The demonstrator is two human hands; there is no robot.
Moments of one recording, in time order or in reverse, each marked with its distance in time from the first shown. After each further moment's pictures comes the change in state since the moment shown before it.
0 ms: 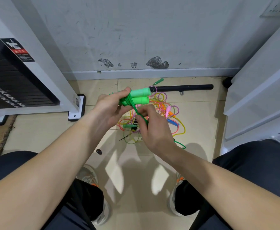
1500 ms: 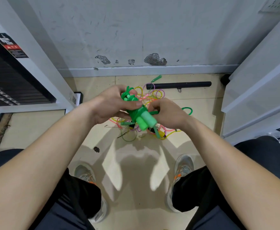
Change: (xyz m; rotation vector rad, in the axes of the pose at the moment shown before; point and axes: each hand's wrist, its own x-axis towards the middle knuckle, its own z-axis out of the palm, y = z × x) left_hand -0.010 0.009 -0.005 0.653 -0.520 0.114; right_hand 0.051 0.034 -0.053 -0.116 -0.434 0.187
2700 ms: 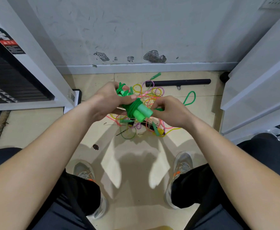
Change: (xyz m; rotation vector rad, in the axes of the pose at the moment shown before) left_hand 0.009 -0.009 -0.003 0.052 0.183 -0.037; right_hand -0.006 0.012 -0.003 -0.071 0.103 -0.004
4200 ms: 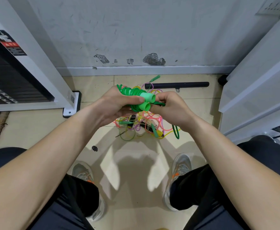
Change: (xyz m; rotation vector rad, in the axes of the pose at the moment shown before) left_hand -0.011 0.004 0.016 -0.270 -0.136 0.028; right_hand -0.012 -0.024 -0.008 0.416 0.041 -0.022
